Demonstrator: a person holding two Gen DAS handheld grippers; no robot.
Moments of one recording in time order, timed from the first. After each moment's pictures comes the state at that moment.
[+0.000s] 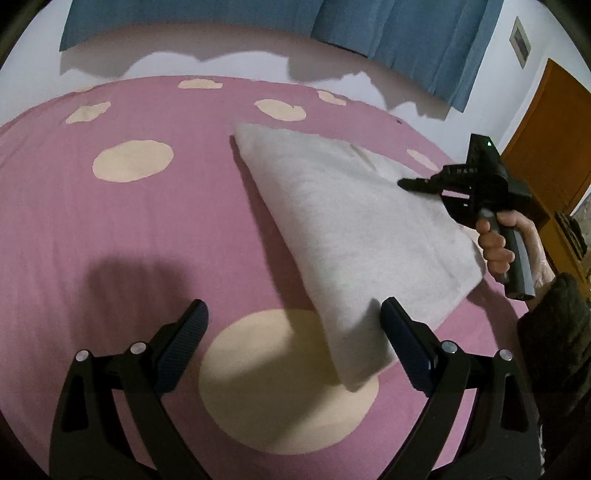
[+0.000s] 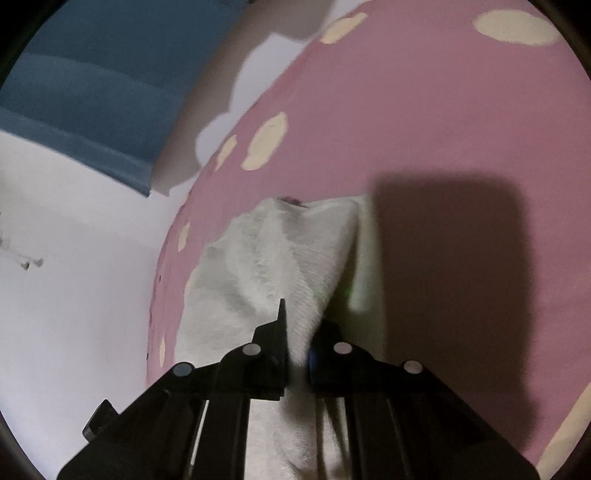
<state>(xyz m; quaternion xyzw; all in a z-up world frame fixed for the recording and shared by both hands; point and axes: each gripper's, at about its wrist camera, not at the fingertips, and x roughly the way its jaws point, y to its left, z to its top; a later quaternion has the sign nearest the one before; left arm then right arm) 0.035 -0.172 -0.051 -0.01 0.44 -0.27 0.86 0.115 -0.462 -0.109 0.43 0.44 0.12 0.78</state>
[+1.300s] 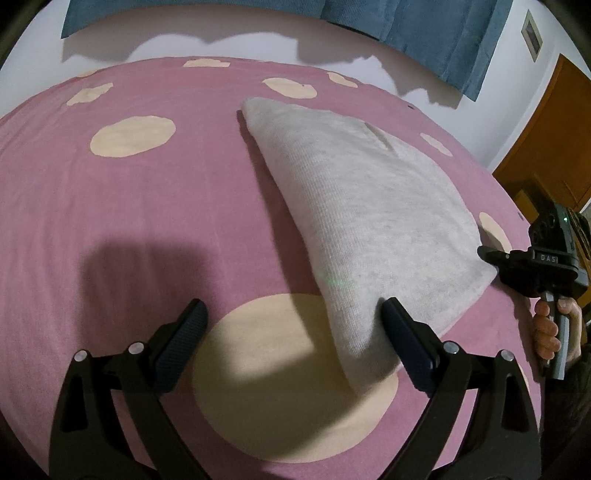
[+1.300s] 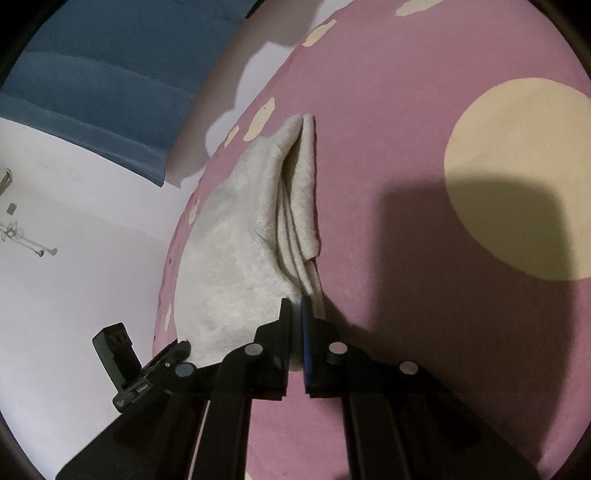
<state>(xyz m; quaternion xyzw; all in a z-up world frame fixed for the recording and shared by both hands) 0.038 -0.176 -0.070 0.00 0.46 -0.25 0.85 -0.020 -0.461 -0.119 0.44 0.41 0.13 0.79</state>
